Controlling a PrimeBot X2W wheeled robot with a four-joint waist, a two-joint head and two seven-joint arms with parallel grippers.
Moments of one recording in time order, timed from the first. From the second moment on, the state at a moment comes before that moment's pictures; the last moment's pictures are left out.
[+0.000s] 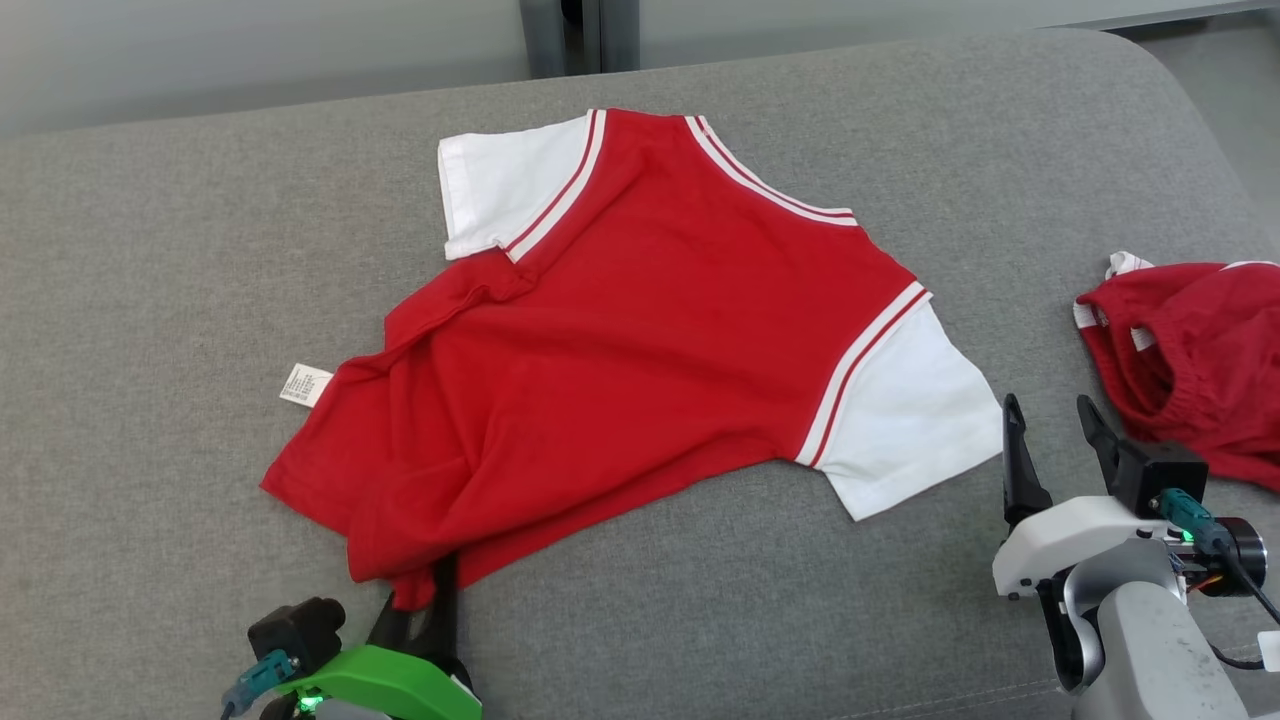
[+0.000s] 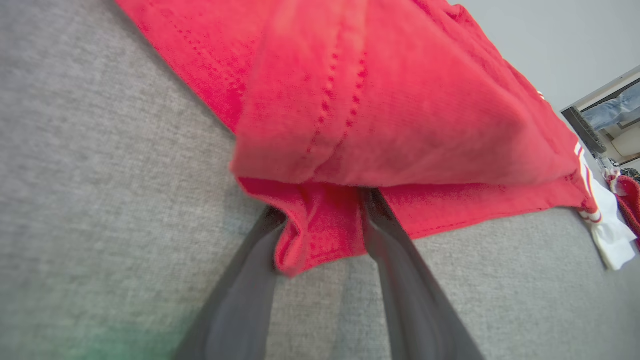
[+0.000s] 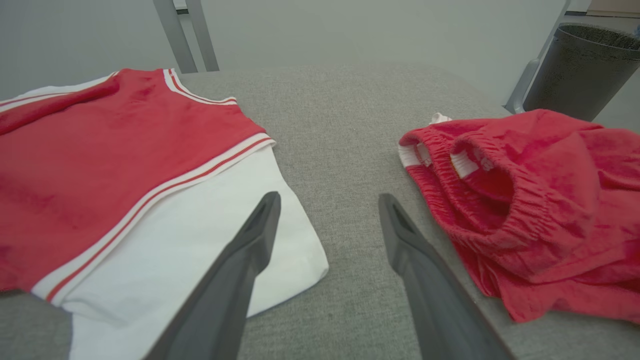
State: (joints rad) left arm -0.16 0.07 -0.27 0.67 -0.69 -0.13 -0.28; right arm -0.26 -0.05 -0.15 0.53 0.02 0.13 -0.26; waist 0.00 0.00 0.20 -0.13
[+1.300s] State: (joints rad) left arm -0.19 0.08 -0.32 0.64 -0.62 -0.13 -0.28; right arm -0.34 -0.07 -0.01 0.75 0.35 0.12 -0.28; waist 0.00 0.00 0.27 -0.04
